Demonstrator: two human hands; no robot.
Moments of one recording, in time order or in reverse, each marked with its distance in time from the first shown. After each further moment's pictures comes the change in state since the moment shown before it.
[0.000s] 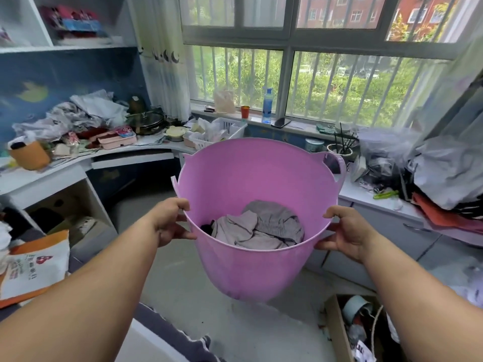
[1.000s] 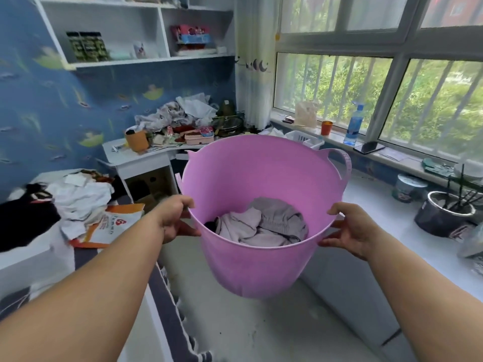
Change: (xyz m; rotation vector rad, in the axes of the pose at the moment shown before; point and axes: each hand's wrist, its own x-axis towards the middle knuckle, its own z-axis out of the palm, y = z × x) left_hand 0.037 0.036 0.030 -0.196 0.422 0.056; right_hand 0.192 -0.111 0.034 -0.150 -0.400 0.105
